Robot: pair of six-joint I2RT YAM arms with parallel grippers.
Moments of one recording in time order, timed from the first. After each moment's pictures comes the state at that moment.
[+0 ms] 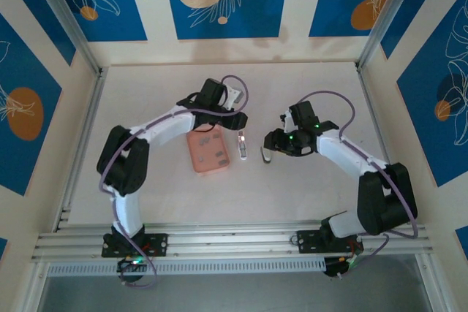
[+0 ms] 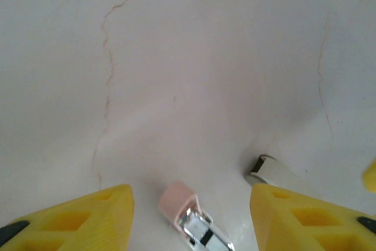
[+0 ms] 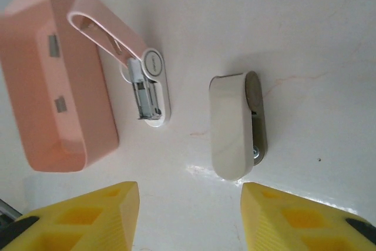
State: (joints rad) left arm -0.60 1.93 1.48 -0.38 0.34 -0.16; right arm 0.31 1.40 0.90 -0.58 -0.40 0.51
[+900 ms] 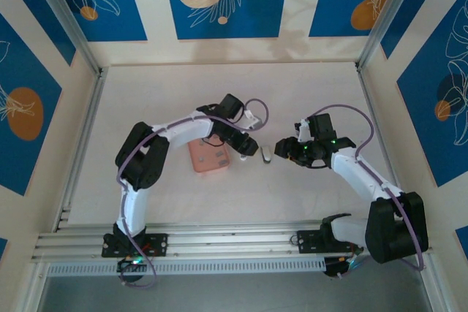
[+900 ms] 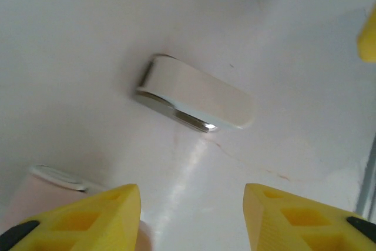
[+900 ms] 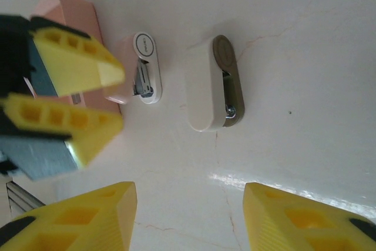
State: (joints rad) left arm -0.71 2.03 1.50 -0.57 0.57 0.03; right arm 0.21 1.21 0.73 -0.55 -0.50 0.53
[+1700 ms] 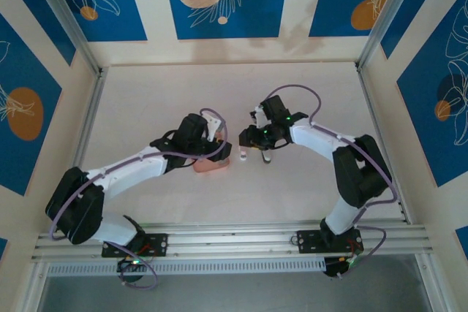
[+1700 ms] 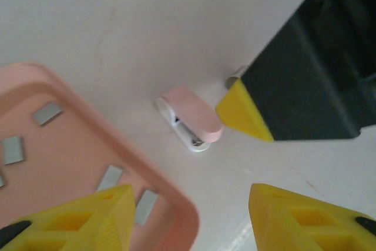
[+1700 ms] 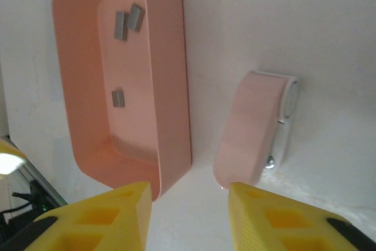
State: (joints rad) left arm -0.69 1.39 0.86 -0.18 0.16 -0.29; right arm 0.50 1.69 1.09 -0.46 -0.50 0.53
